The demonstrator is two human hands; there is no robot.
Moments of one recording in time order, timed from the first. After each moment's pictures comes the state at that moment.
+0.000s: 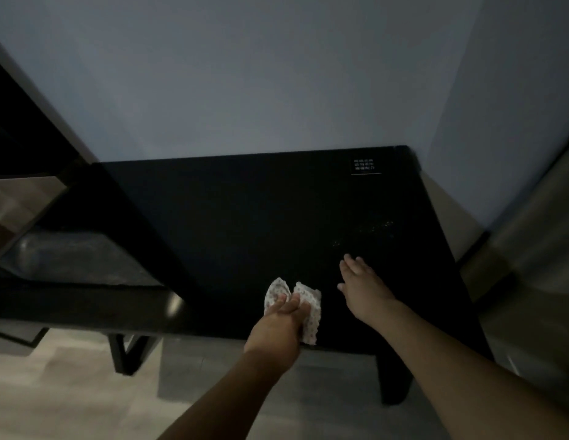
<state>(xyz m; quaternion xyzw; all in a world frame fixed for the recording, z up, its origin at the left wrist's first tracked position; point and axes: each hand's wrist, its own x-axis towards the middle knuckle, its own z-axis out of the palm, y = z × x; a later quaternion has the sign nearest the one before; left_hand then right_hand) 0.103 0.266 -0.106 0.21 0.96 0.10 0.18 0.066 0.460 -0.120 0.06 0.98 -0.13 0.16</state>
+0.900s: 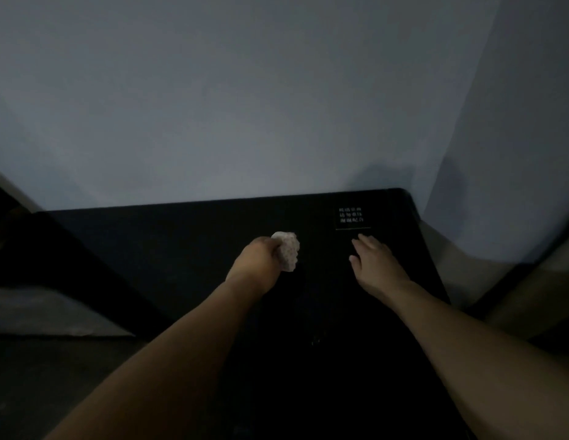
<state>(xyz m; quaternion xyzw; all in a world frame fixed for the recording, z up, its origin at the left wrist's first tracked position) -0.171 0.359 -0.040 0.12 0.95 0.24 0.13 -0.142 0.594 -0.117 0.07 0.97 -0.21 0.05</state>
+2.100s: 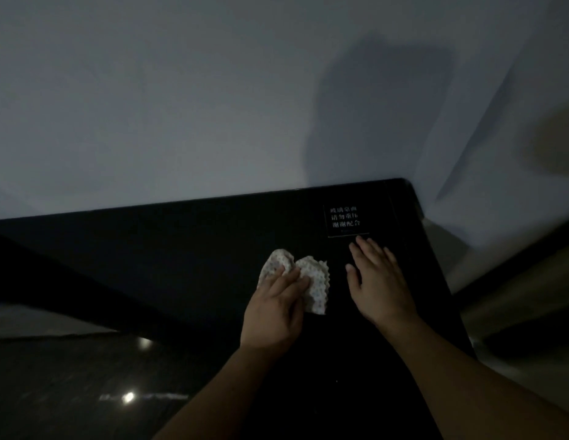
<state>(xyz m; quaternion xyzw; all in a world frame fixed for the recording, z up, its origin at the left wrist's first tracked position) -0.185 0.383 -0.156 0.27 0.94 0.22 0.04 -0.166 0.605 -0.158 0.09 0.98 -0.16 -0.04</state>
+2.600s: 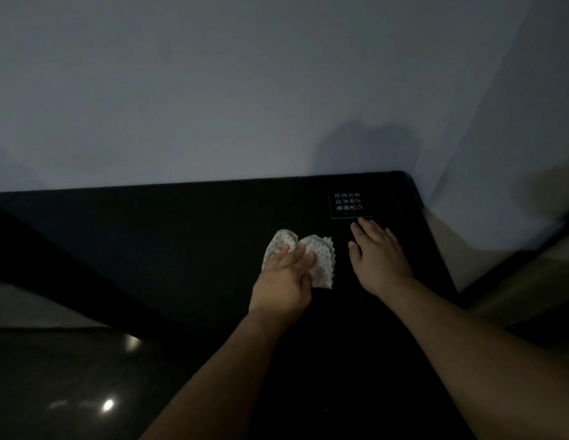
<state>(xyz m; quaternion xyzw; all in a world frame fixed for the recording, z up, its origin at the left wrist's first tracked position) -0.178 0.392 -0.156 0.25 0.94 0.23 0.07 -0.166 0.602 -0.155 0.10 0.98 -0.14 -0.02</state>
